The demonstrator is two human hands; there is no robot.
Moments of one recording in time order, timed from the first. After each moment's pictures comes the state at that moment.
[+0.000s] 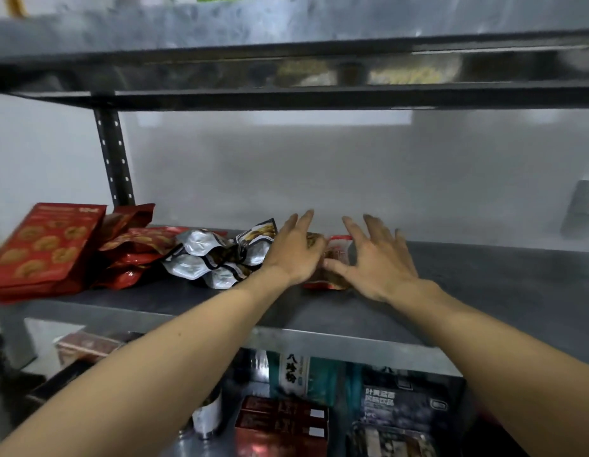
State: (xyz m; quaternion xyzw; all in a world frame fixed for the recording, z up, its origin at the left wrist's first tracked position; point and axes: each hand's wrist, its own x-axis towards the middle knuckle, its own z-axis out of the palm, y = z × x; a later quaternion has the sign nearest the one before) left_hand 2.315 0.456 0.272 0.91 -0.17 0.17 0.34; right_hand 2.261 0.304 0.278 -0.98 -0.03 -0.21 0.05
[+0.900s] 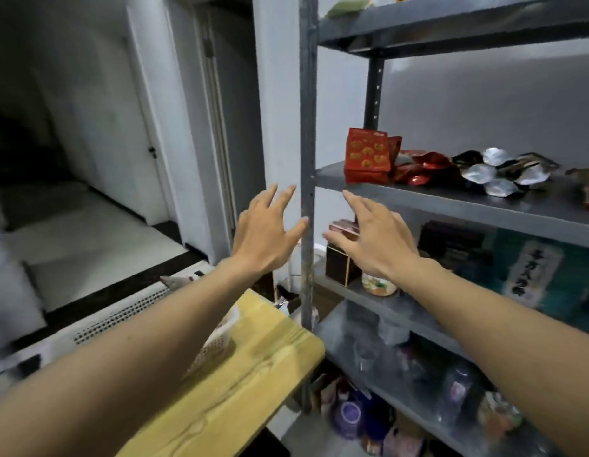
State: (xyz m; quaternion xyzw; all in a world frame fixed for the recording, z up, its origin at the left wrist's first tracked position) left_hand 1.947 0.868 0.218 0.93 0.08 0.32 0.18; right_hand 2.011 0.688 0.223 -0.91 -0.30 -0.21 0.18
